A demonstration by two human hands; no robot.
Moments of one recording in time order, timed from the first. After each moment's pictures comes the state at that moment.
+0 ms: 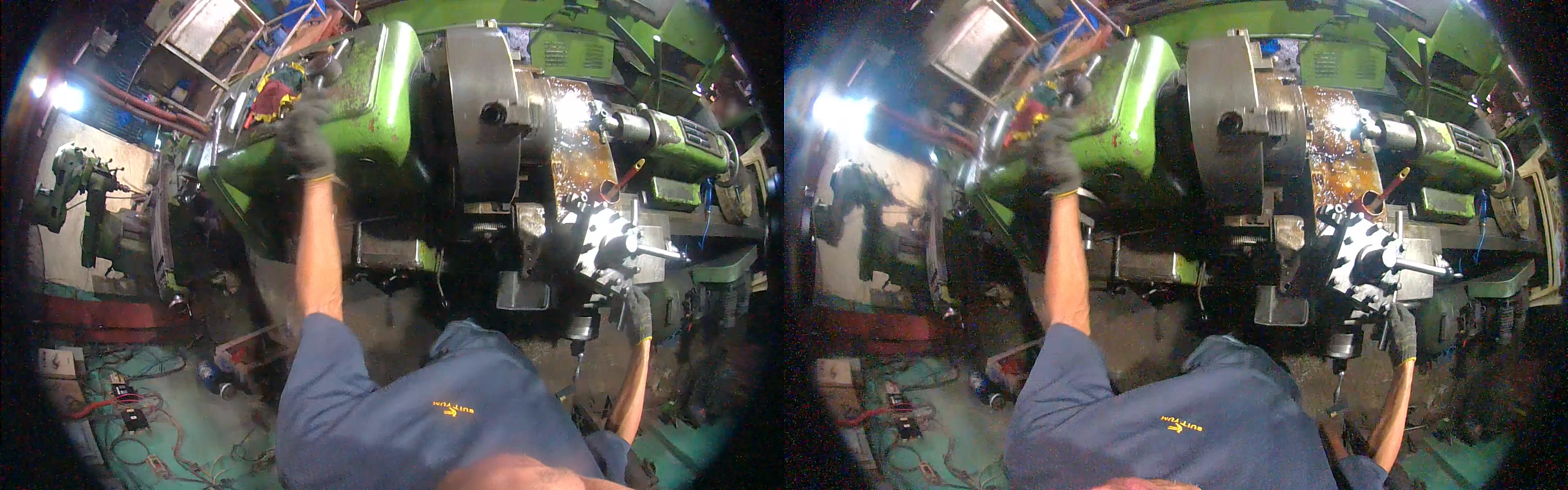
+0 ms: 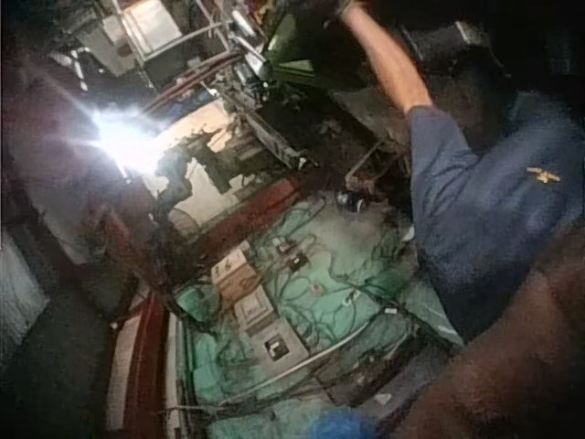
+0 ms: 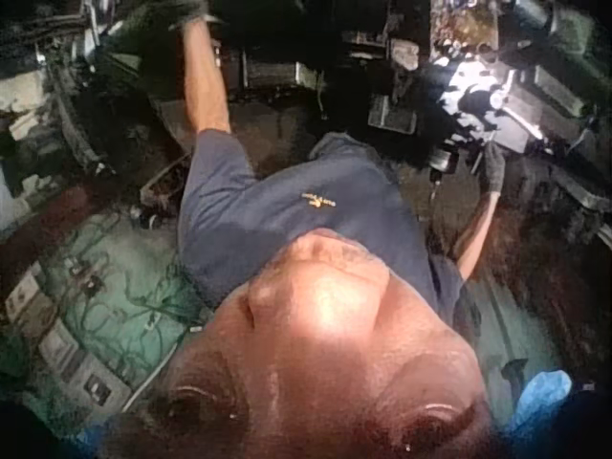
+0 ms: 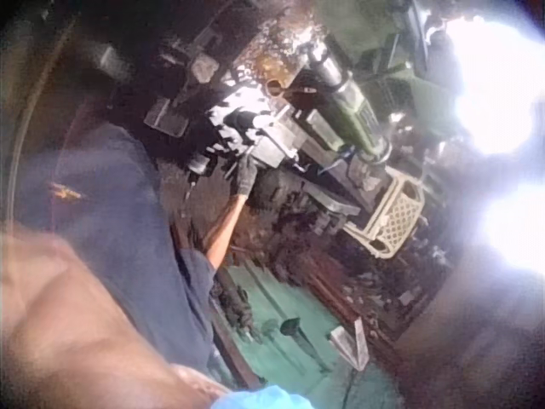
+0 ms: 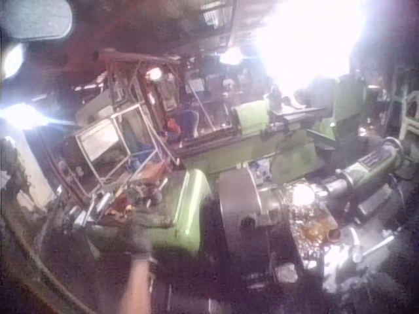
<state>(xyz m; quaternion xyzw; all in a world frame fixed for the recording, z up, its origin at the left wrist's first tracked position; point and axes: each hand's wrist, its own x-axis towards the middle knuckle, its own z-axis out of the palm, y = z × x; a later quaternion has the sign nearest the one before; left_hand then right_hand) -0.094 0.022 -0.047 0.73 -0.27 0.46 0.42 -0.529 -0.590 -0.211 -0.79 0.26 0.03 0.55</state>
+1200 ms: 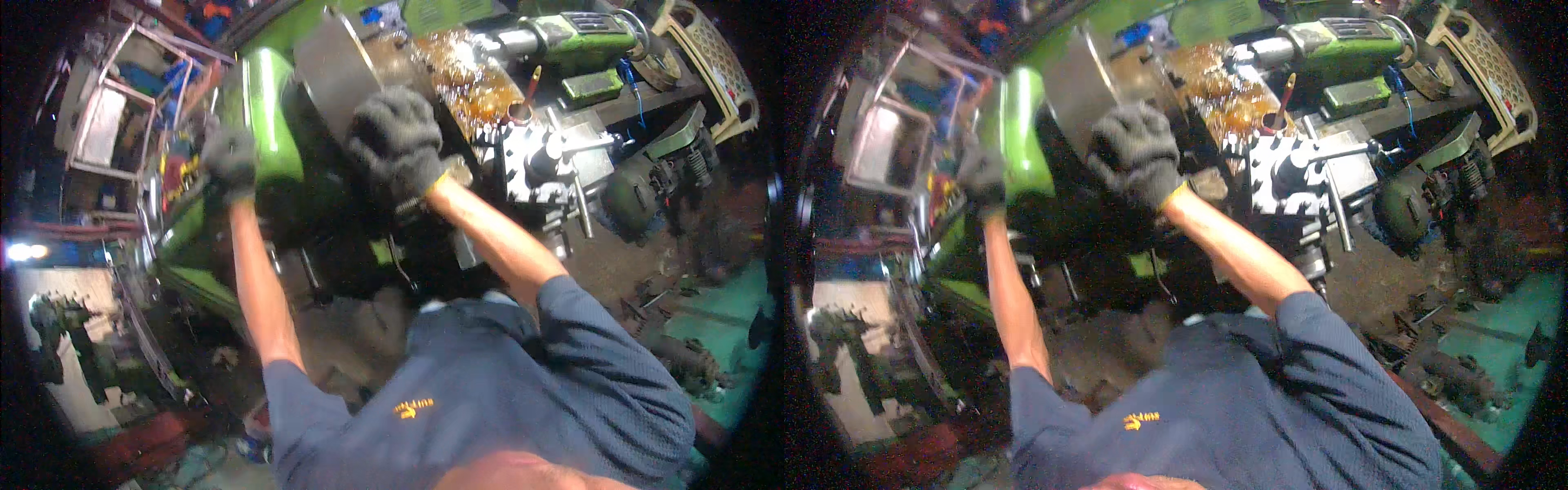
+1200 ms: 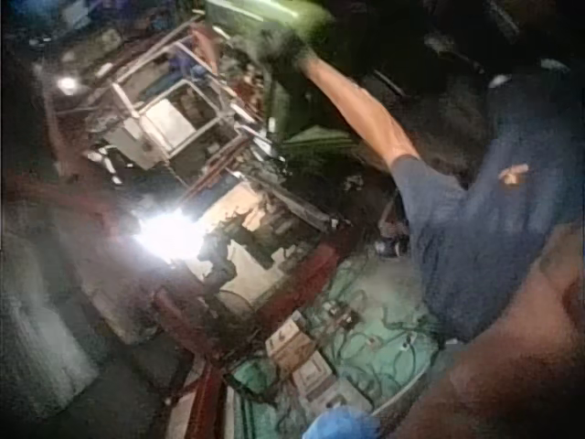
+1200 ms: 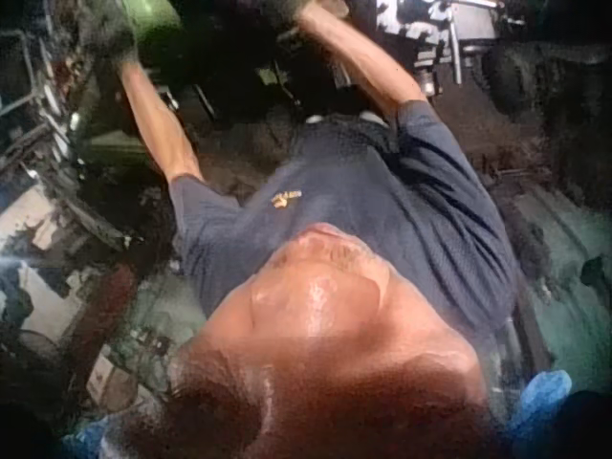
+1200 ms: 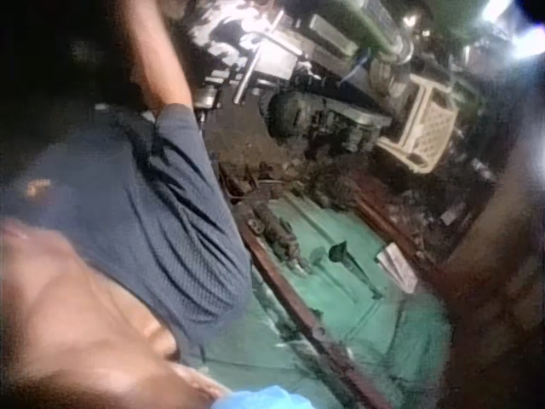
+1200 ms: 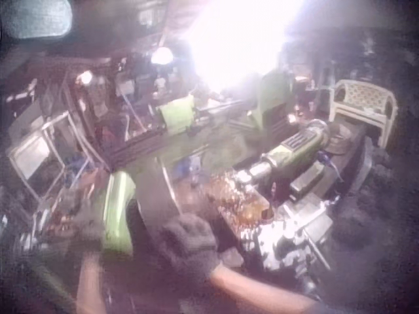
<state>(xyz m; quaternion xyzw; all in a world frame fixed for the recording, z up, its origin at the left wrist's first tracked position) -0.056 -0.013 -0.057 0.75 -0.35 0.42 0.38 -0.263 -0.310 -0.077 -0.84 -0.04 -0.46 0.29</state>
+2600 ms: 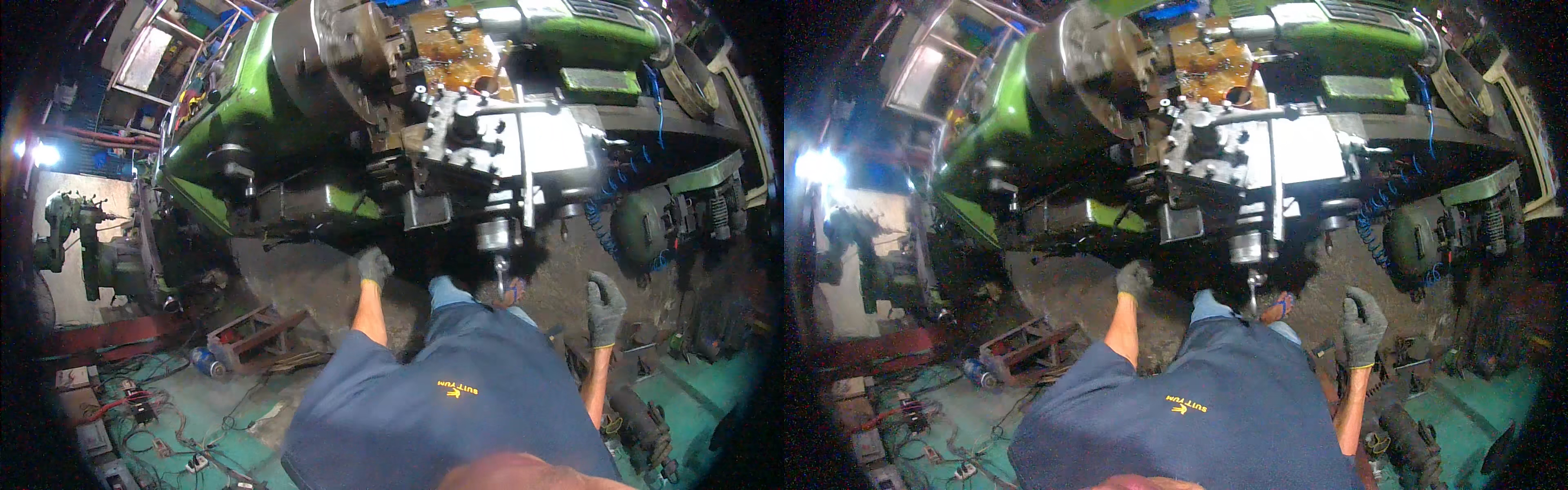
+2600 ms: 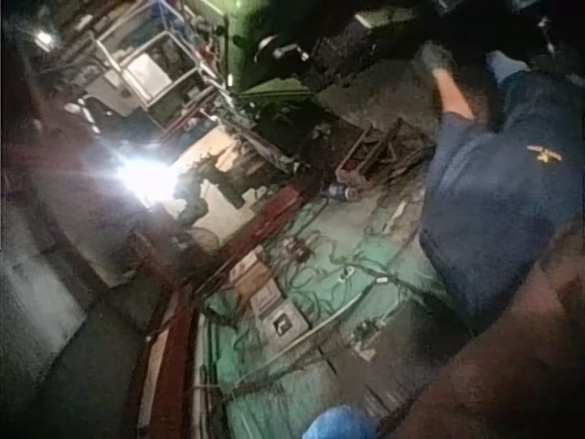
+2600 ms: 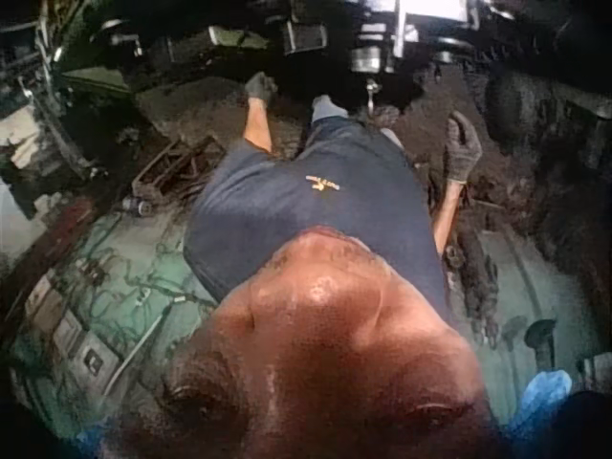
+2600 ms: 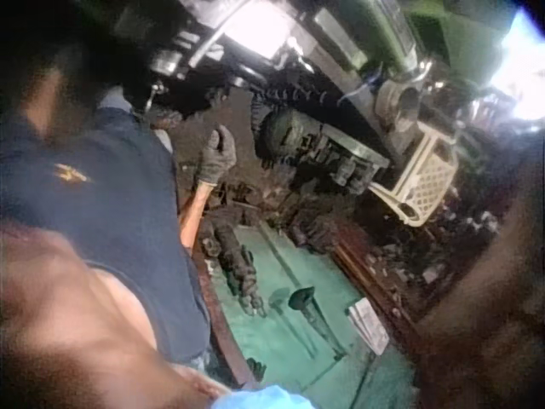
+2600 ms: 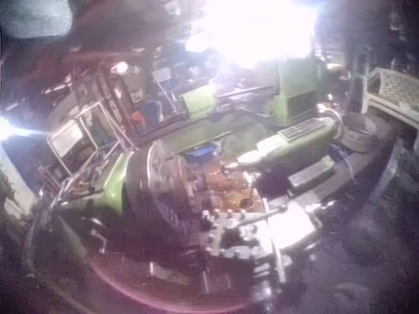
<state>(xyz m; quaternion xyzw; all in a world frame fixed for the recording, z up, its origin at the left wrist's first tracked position) -0.511 -0.096 -0.447 0.50 0.41 -0.16 0.74 -0.764 -0.617 -0.199 -0.85 0.27 -0.16 0.42</state>
